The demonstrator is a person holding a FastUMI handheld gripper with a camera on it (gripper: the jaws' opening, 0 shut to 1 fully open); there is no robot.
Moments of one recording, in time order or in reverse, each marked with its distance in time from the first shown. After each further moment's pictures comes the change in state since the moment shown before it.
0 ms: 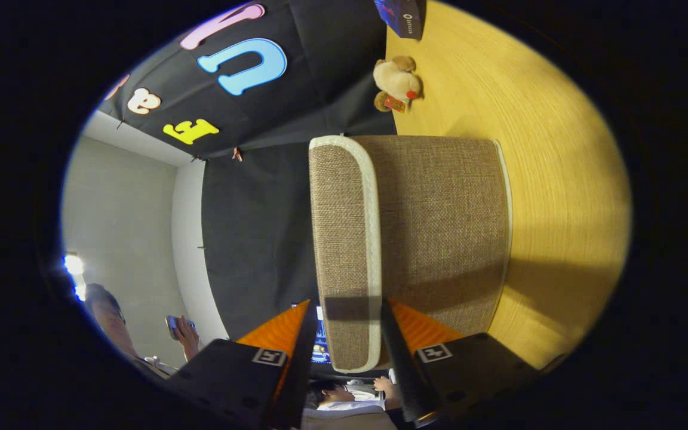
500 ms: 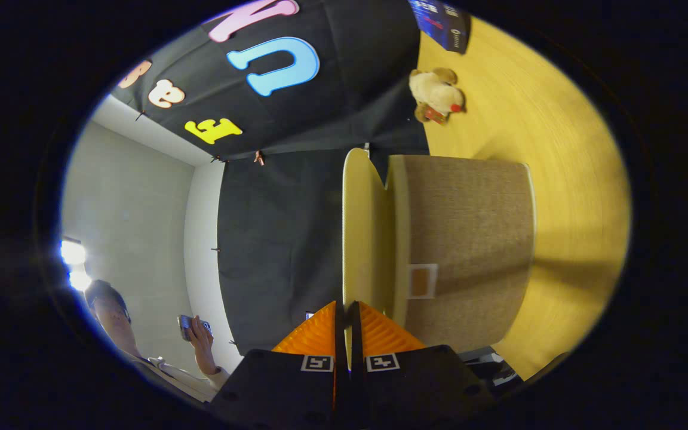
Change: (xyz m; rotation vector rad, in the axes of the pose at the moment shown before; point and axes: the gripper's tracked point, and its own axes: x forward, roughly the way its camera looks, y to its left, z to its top) arm 0.019 0.085 0.003 -0.092 -0.067 0.078
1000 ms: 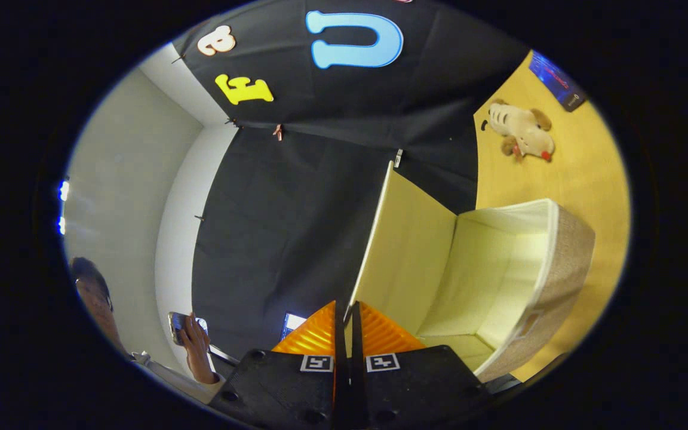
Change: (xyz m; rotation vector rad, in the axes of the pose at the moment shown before) arm 0.100 0.093 -0.001 -0.262 0.016 -0.100
